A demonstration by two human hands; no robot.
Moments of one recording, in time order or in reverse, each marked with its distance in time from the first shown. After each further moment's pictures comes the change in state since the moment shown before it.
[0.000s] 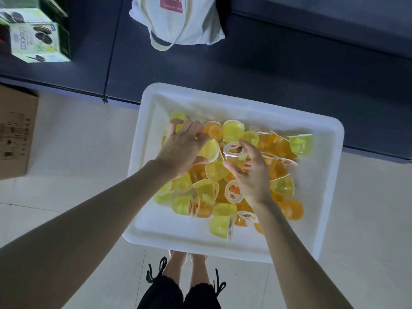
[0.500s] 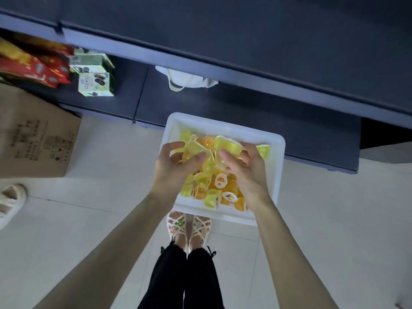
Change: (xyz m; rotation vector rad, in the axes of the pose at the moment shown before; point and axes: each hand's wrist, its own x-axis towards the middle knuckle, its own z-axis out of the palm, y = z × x) left_hand -0.109 0.106 -0.228 -1.644 0.323 -0.949; right_hand -0.119 -0.181 -0.132 0.610 -0.067 0.143
